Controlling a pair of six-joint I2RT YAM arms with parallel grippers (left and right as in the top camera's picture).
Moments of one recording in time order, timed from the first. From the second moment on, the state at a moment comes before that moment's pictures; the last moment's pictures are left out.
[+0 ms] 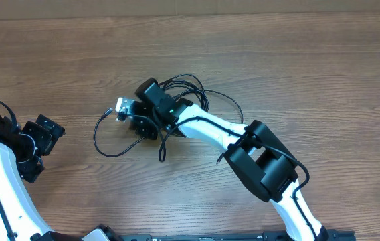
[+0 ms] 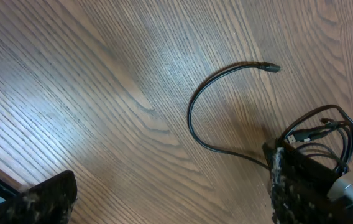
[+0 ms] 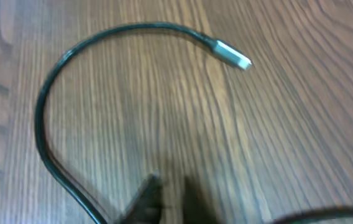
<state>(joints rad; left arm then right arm) 0.63 1.38 1.28 -1.28 0.20 -0.44 0.83 2.28 1.66 -0.28 -0.36 -0.43</state>
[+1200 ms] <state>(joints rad) 0.63 1.38 1.28 -1.28 0.20 -0.44 0.84 2.28 1.65 -0.49 -0.35 -0.65</state>
